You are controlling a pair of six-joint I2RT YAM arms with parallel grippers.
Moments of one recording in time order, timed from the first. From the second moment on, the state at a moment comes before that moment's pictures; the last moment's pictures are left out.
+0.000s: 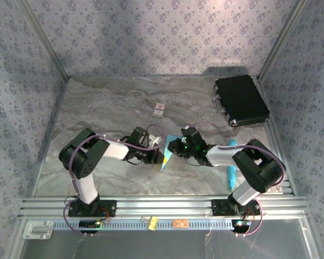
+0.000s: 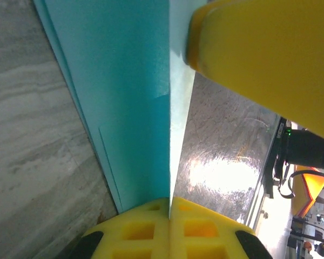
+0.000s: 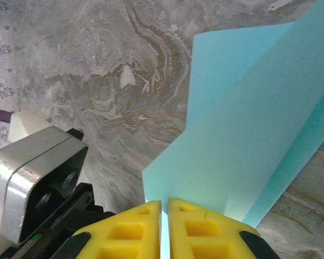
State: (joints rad) left arm -0.67 1.81 0.68 0.23 0.81 -0.59; right arm 0.68 1.58 0.57 0.35 -0.27 1.01
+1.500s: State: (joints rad) left arm -0.64 1.87 0.75 0.12 0.91 -0.60; right arm 0.65 1.64 0.54 0.43 -0.29 1.01
